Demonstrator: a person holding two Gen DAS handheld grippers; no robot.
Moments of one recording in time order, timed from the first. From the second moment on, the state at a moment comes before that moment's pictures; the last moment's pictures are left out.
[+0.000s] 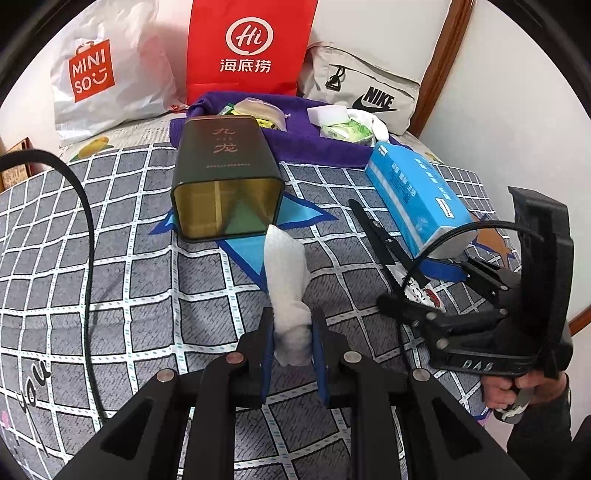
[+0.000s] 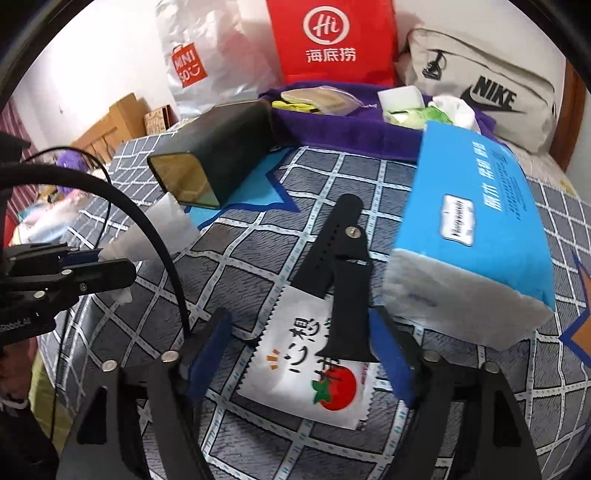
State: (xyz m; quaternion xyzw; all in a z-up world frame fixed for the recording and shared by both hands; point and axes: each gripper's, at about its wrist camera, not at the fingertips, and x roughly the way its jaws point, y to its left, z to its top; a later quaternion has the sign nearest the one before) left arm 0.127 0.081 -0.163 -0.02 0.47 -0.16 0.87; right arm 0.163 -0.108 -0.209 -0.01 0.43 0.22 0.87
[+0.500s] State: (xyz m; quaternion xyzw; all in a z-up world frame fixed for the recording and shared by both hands) left arm 0.124 0.092 -0.168 -0.04 0.46 -0.18 0.87; right arm 0.174 -0.128 -0.202 0.07 0.47 0.23 0.85
